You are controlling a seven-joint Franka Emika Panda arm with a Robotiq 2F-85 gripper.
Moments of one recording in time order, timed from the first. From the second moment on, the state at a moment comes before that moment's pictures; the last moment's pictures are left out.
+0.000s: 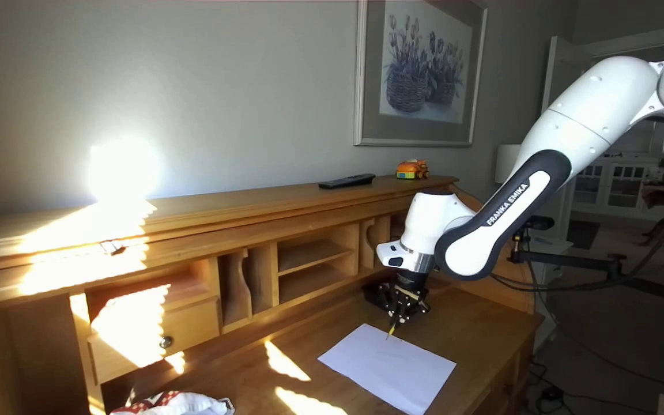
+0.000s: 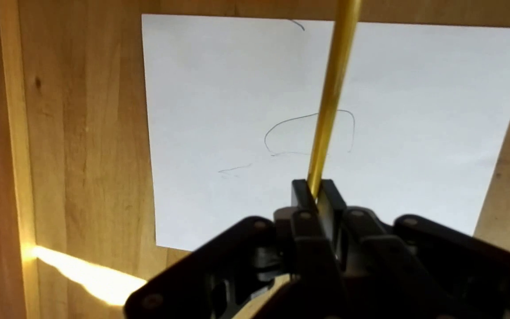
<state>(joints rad) -0.21 0.26 0.37 -2.28 -0.28 2.77 -1.38</state>
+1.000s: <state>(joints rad) 0.32 0.32 -0.12 -2.18 -1.27 2.76 -0.82</state>
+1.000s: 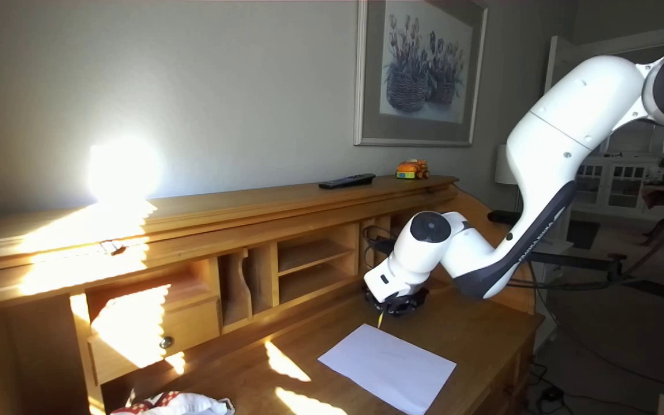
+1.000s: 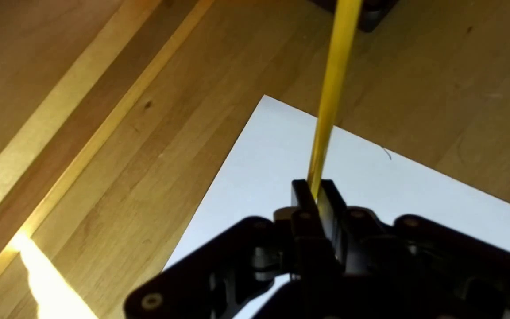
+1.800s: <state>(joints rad) 0.37 0.45 -0.13 -2.13 -1.63 2.76 -0.37</state>
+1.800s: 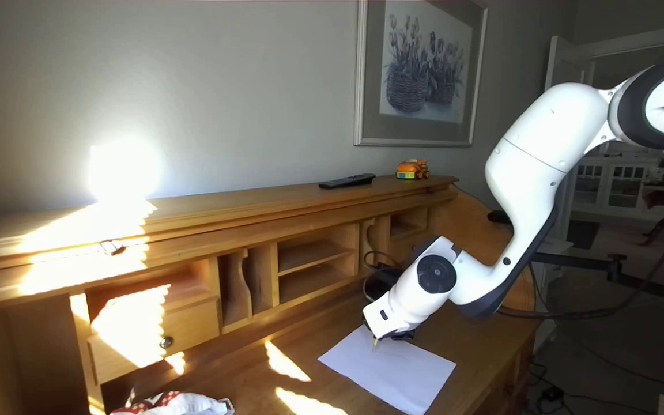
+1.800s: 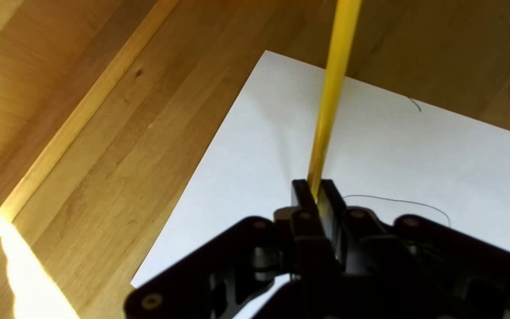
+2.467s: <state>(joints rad) 0.38 0.49 -0.13 -2.11 -1.71 2.76 -0.26</state>
